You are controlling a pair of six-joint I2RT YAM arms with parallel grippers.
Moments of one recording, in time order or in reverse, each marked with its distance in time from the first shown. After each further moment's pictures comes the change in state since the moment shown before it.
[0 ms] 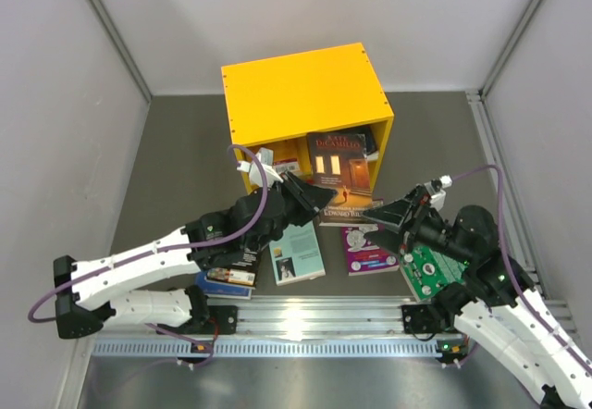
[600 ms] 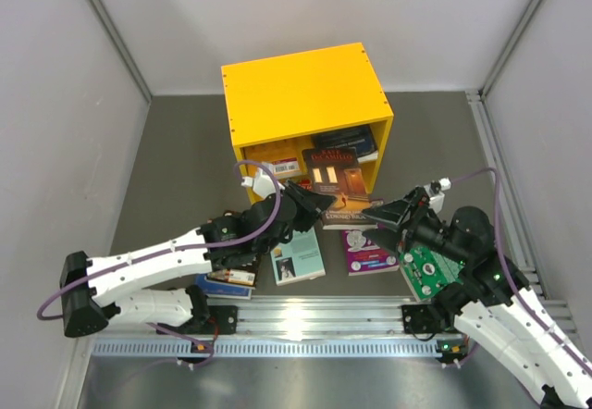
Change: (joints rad) left arm 0.021 0.041 -0.107 0.040 -0.010 -0.212; right arm 0.000 0.004 -0.042 0.029 0.026 0.061
